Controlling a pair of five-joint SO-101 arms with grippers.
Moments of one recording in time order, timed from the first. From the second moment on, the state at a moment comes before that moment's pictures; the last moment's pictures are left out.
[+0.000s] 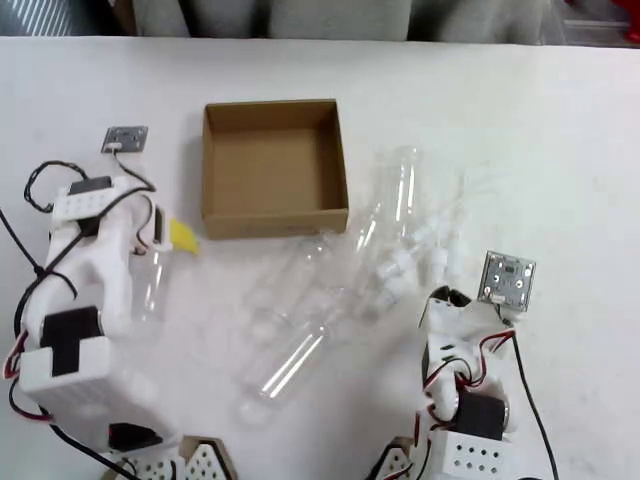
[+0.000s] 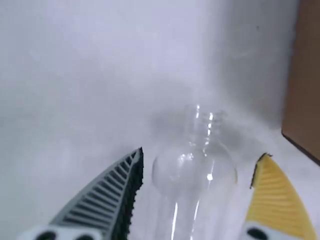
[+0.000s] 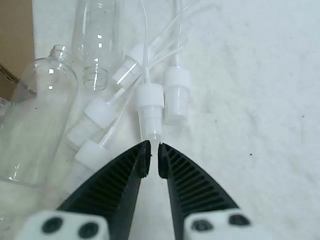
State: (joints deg) left arm -18.9 12.9 20.0 58.4 -7.5; right arm 7.8 -103.0 96.4 57.0 -2.8
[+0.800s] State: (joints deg) left arm -15.5 19.9 11.5 64.8 -17.3; right arm 7.8 -103.0 96.4 57.0 -2.8
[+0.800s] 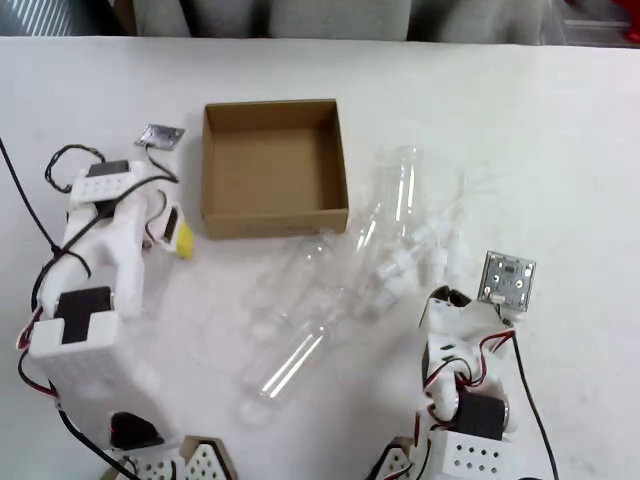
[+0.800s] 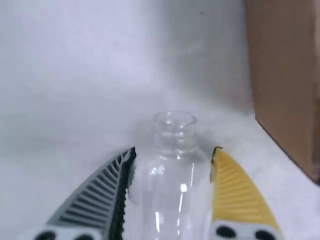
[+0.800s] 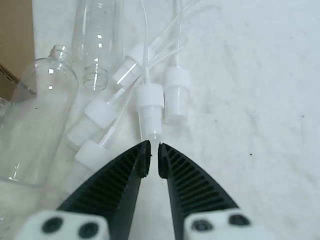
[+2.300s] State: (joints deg) left arm -18.5 20.1 11.5 63.1 -5.2; right arm -0.7 -103.1 85.4 55.8 27.2
